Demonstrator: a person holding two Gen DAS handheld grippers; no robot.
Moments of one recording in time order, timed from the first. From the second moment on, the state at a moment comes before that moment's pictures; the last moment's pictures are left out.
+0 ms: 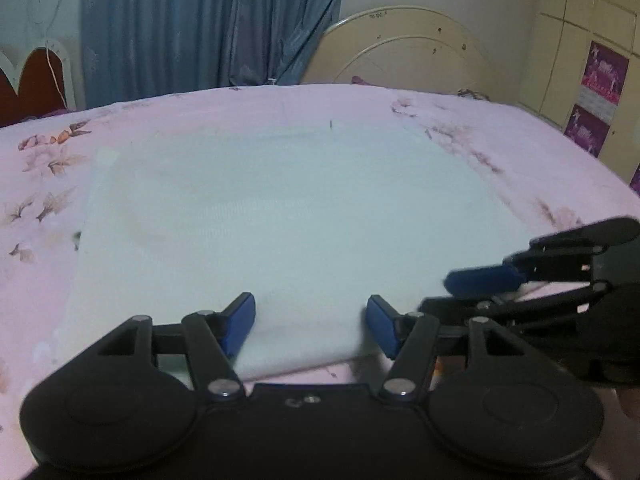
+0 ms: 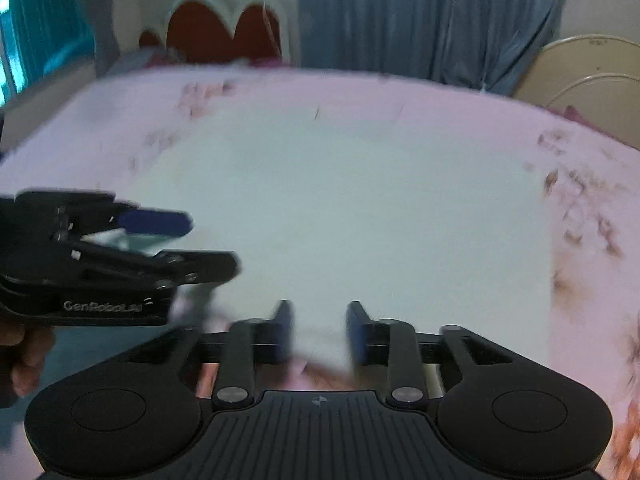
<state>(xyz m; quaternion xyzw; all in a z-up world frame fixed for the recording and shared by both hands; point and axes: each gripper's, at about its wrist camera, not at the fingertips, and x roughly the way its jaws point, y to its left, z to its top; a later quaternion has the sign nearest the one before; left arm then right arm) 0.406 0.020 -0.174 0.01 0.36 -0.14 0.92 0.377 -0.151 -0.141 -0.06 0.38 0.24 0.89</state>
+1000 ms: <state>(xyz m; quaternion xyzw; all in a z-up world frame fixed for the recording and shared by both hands) 0.381 0.085 -0.168 -0.01 0.37 -0.05 0.93 0.359 -0.254 -0.145 -0.03 0.41 0.11 0.90</state>
